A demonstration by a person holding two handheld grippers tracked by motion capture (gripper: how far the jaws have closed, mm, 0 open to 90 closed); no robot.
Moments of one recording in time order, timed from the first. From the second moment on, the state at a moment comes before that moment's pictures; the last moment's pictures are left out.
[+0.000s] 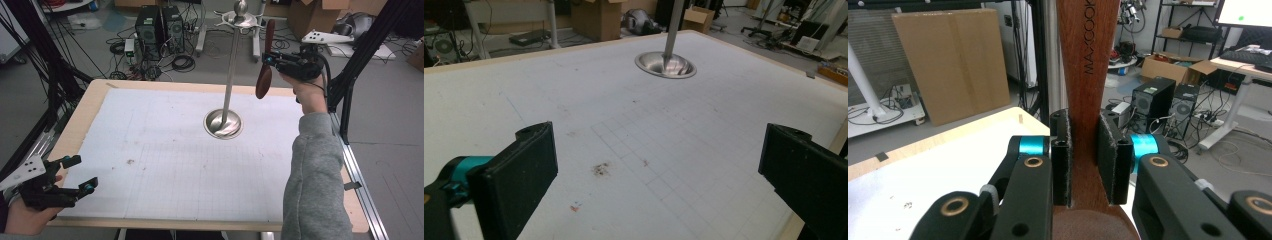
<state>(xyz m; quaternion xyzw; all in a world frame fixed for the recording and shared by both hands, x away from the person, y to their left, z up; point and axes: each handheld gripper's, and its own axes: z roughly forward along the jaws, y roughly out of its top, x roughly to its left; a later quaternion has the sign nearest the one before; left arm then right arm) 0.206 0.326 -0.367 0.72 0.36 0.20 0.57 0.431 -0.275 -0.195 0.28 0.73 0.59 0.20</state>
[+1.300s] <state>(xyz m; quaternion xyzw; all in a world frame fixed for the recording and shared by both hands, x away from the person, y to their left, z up) 0.199 0.329 -0.366 0.72 0.36 0.20 0.56 0.442 -0.258 -0.200 0.27 0.74 0.59 0.20</state>
